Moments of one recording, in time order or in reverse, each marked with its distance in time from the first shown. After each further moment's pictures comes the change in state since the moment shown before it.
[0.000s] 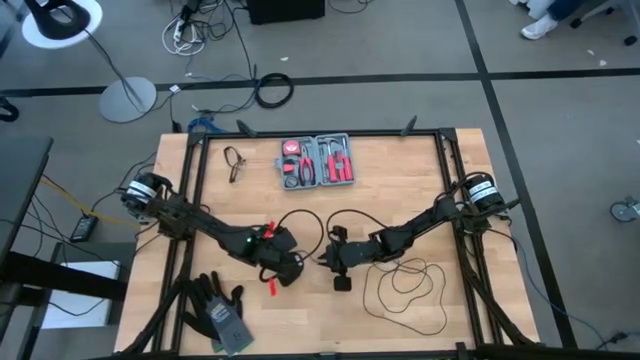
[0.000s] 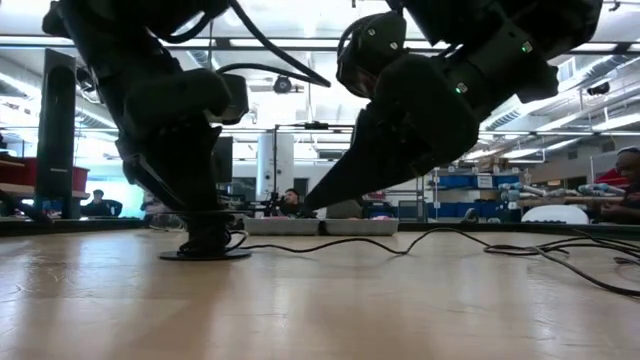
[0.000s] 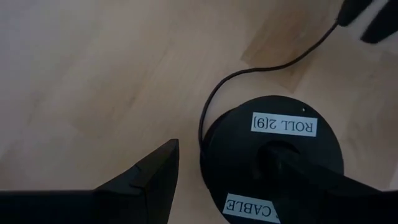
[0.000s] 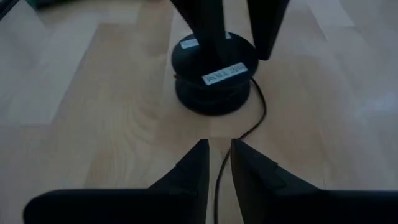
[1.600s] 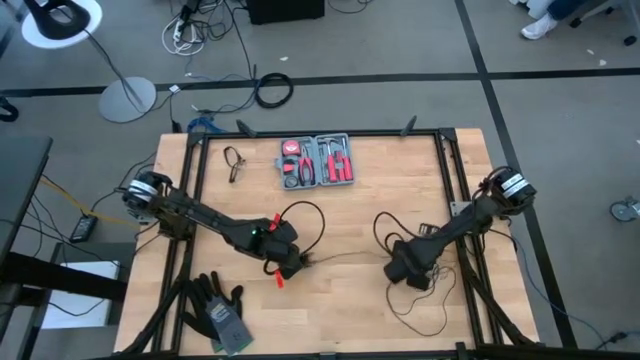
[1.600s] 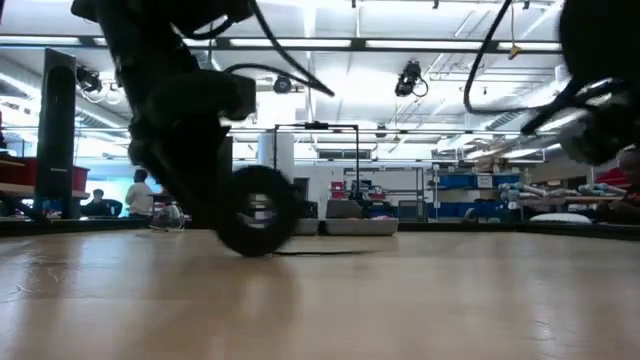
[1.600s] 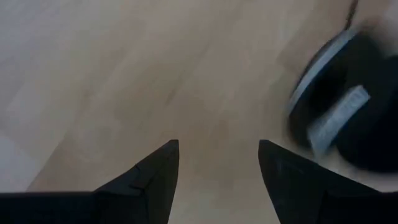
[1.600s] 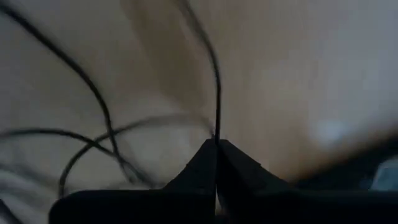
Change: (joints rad) left arm 0.051 -0.007 0.098 -0.204 0.040 -0.007; right arm 0.224 -0.230 -0.007 -1.525 -0.311 0.689
